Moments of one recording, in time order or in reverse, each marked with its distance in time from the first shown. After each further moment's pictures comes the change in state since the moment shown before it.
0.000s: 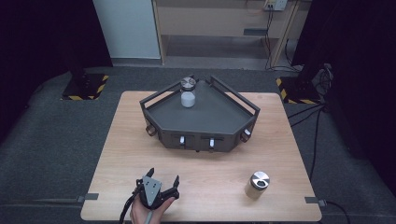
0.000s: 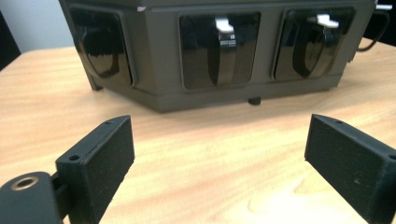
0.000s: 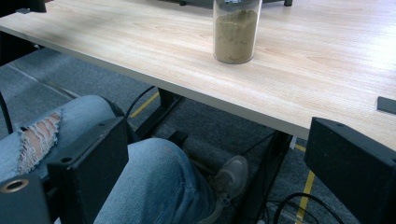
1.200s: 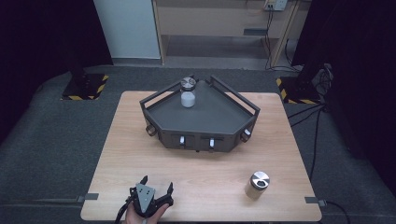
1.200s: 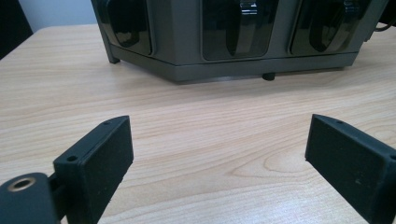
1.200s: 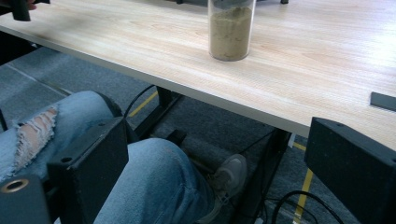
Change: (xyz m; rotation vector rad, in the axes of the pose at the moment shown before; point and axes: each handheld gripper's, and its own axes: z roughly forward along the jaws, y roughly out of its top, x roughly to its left) left arm 0.005 -0.008 -0.014 0.043 0.031 -0.019; right arm -0.005 -0.003 -0.002 0.003 -0.007 0.005
